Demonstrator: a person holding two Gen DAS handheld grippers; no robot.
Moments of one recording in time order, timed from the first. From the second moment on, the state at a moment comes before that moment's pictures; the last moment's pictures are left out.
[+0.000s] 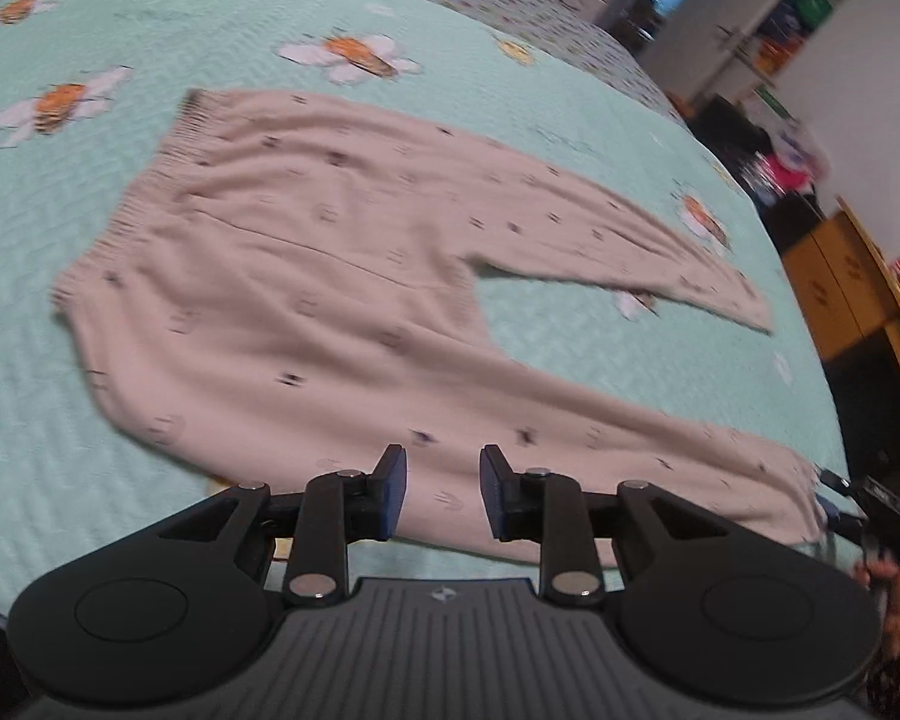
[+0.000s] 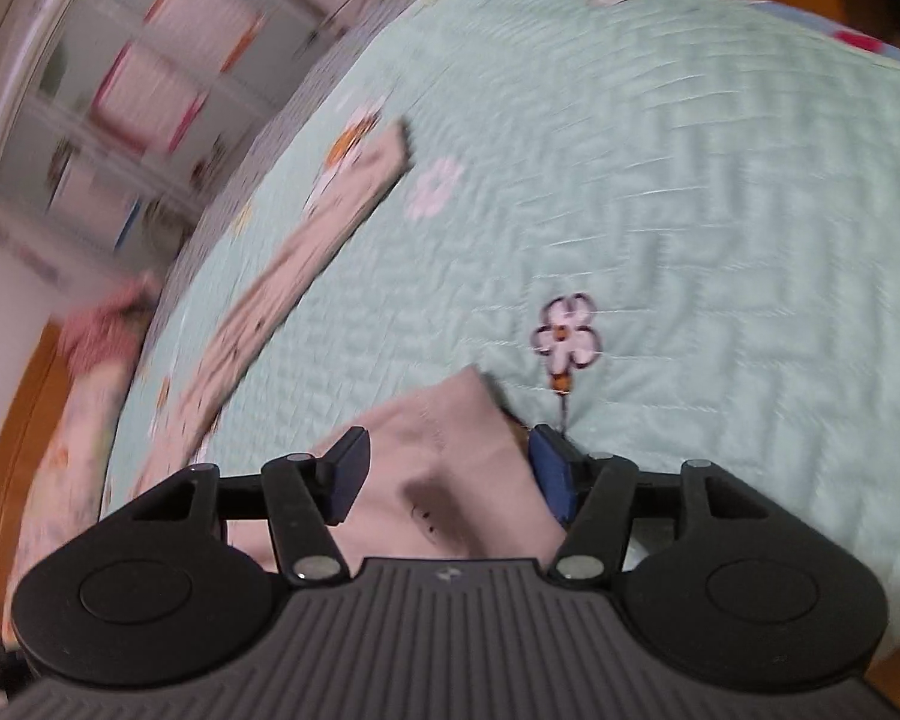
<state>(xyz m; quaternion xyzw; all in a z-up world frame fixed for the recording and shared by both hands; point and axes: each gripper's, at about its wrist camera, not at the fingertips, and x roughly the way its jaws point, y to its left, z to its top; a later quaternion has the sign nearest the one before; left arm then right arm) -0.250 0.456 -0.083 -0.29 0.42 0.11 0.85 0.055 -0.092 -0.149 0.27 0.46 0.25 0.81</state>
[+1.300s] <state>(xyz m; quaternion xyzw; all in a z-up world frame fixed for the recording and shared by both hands) -0.245 0.448 -0.125 -0.33 0.46 0.07 0.82 -0.037 -0.045 -0.072 0.15 0.31 0.25 0.90</state>
